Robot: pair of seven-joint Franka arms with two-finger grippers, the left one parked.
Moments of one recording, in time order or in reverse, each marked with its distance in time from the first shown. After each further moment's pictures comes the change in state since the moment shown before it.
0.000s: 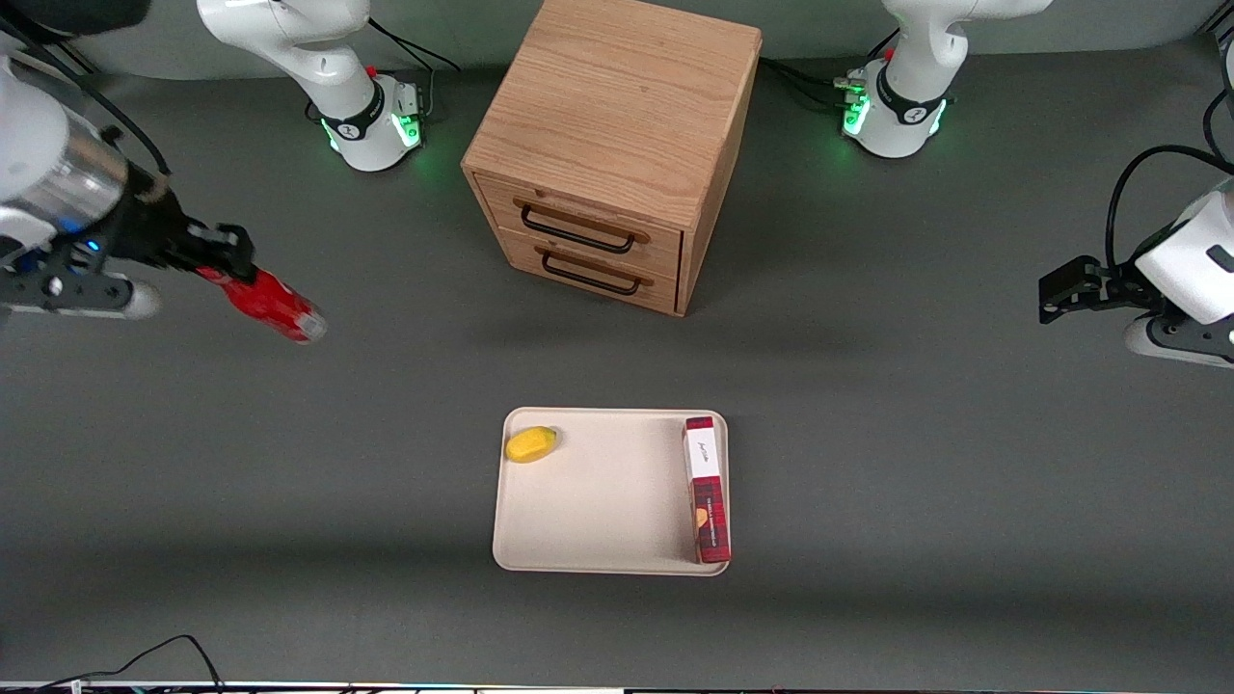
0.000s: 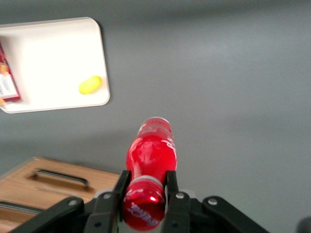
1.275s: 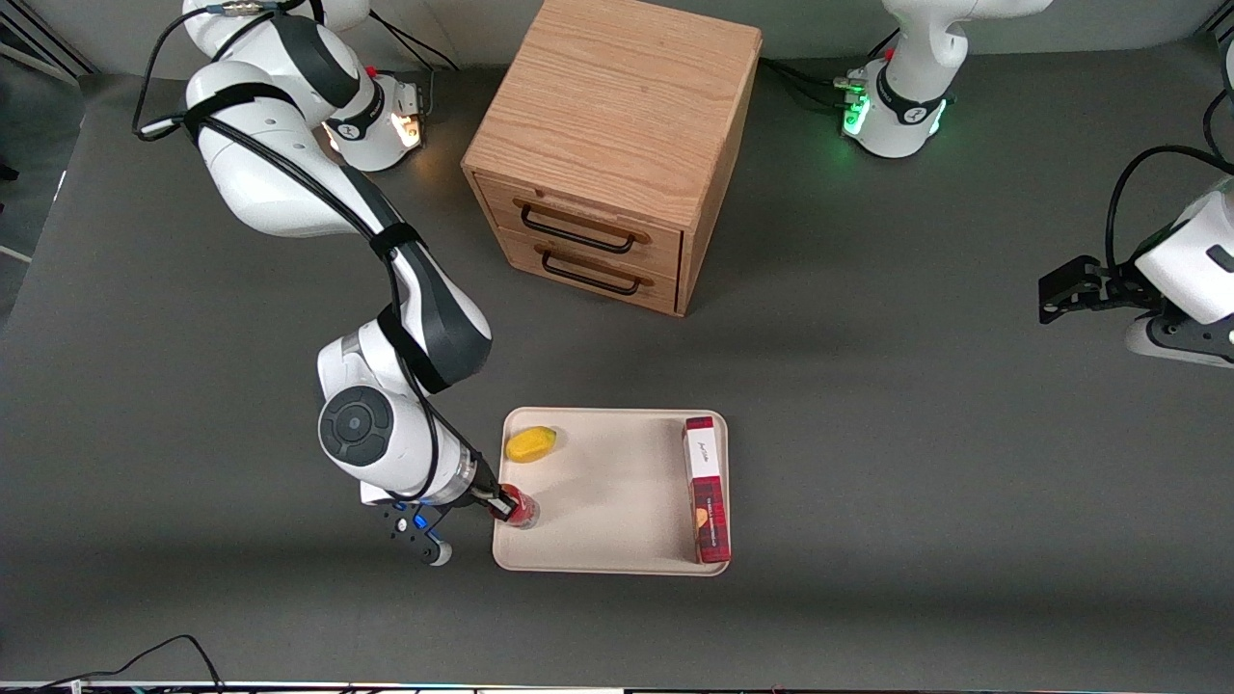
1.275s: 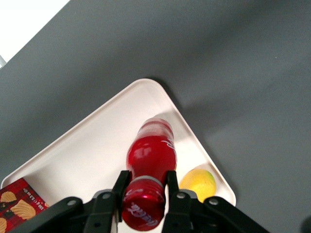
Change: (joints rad) arm 0.161 0.673 0.060 0.217 -0.160 0.612 0.629
